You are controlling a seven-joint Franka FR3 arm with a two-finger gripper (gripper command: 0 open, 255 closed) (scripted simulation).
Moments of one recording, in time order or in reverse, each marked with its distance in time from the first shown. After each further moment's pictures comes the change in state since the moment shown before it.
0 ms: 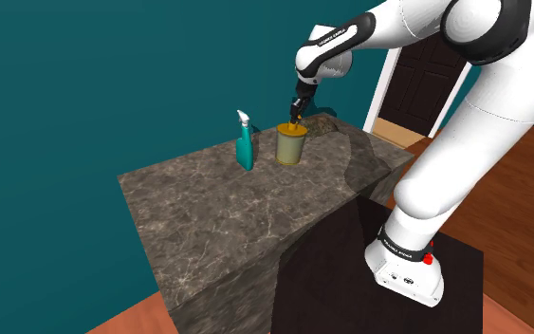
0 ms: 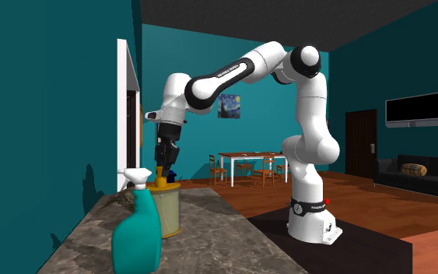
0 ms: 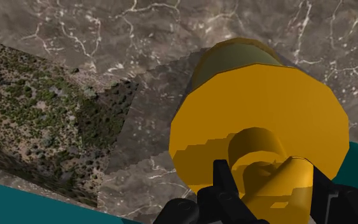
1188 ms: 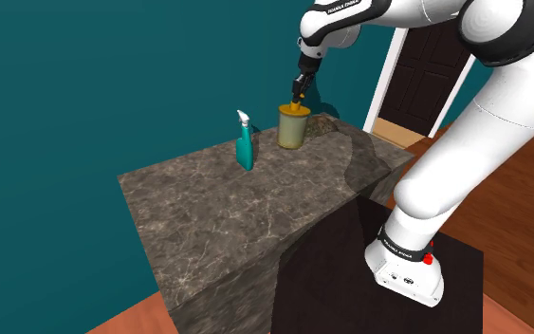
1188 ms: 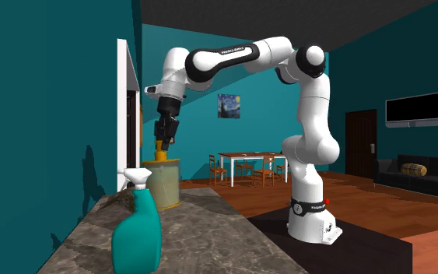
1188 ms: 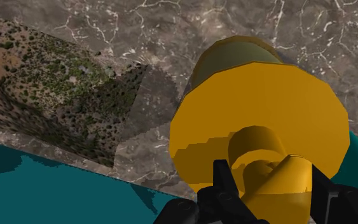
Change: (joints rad) arm -0.003 -0.067 0.003 0.155 -0.025 -0.220 0.032
